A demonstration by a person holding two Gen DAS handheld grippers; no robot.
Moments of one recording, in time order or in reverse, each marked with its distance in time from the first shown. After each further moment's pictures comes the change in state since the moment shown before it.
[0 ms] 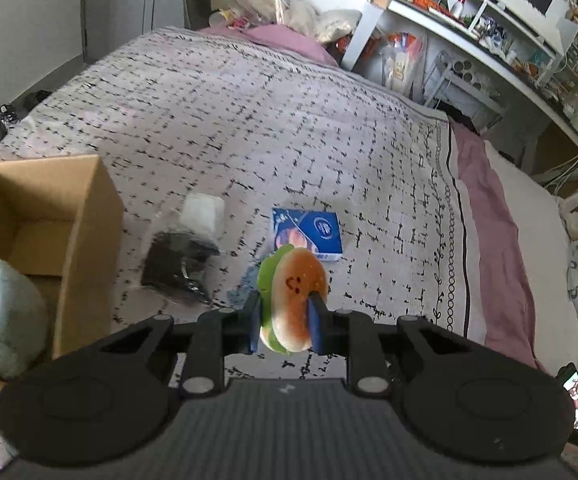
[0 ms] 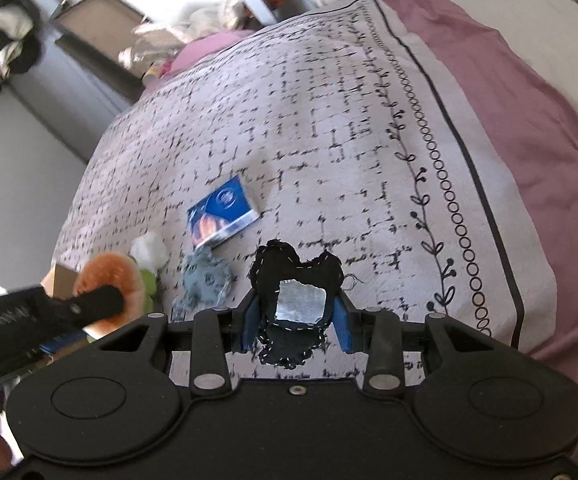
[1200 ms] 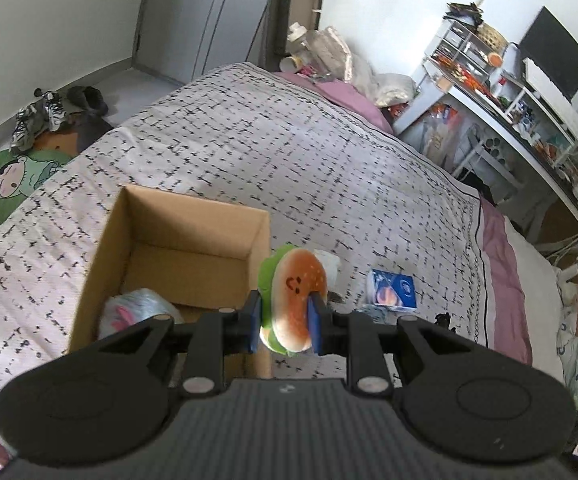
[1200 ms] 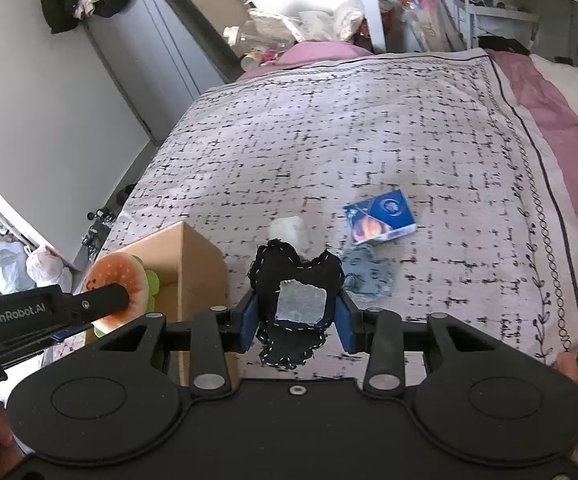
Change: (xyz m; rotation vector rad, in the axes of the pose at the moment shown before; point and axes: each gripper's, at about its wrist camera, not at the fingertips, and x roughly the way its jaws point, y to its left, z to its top) left arm -0.072 0.141 0.021 -0.150 -0.094 -0.019; right arm -0.034 0.148 -0.025 -0.237 -0.042 0.037
